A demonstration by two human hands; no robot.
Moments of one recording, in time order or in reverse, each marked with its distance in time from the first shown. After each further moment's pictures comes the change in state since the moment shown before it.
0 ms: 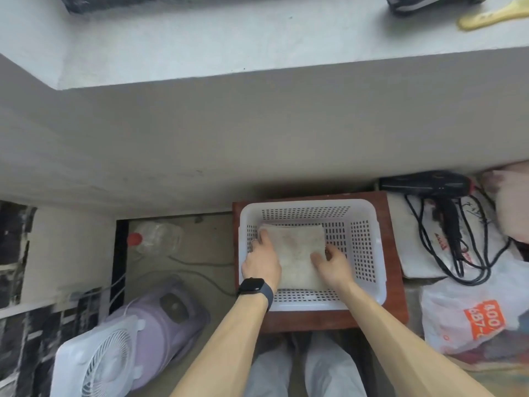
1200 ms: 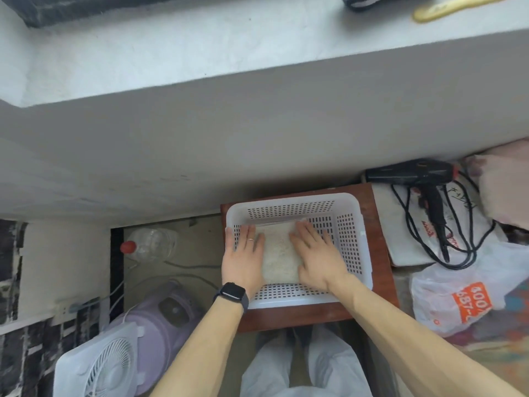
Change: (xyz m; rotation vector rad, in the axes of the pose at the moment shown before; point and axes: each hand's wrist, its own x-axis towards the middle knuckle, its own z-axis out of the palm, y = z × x) left_hand 0.009 -0.028 0.005 0.662 0.056 0.353; right_hand -0.005 -0.010 -0.015 -0.897 -0.155 -0.605
